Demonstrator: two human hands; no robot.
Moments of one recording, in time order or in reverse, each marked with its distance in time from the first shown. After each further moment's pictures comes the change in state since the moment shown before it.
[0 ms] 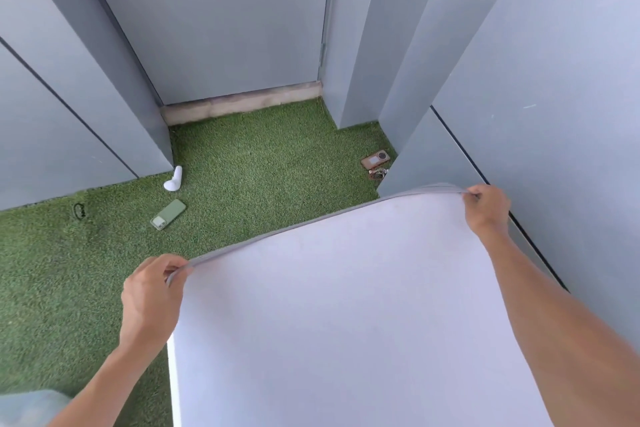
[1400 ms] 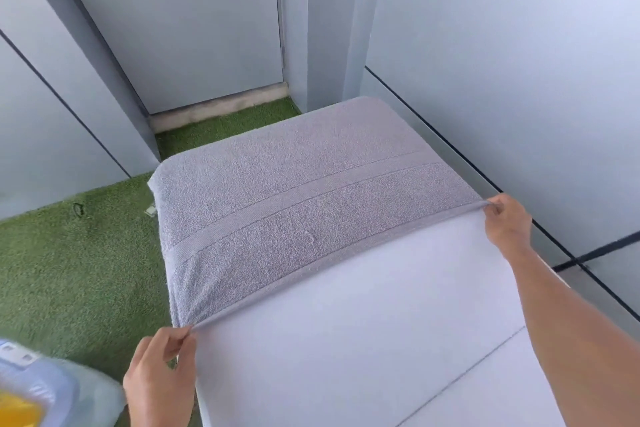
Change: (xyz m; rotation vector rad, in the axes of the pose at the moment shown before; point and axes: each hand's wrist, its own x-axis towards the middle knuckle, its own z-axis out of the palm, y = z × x) left_hand -0.370 -0.038 0.006 -0.216 0.196 0.009; right_hand -0.259 0.229 -0.132 0.027 0.120 0.176
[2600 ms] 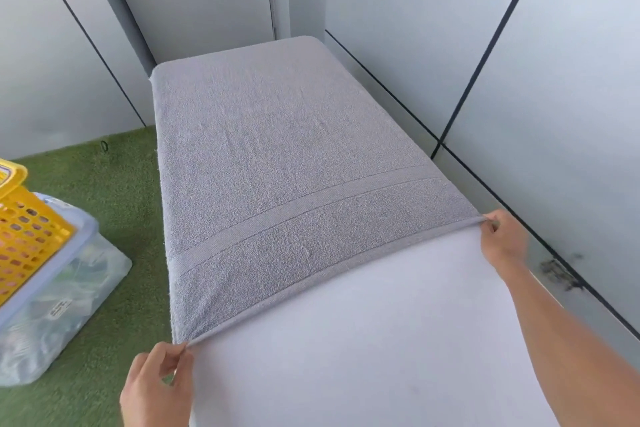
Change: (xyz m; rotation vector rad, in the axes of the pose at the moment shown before) left_hand -0.515 0.036 -0.100 0.010 0.122 -0.012; right_hand -0.248 0.360 -0.237 0.069 -0.039 -0.045
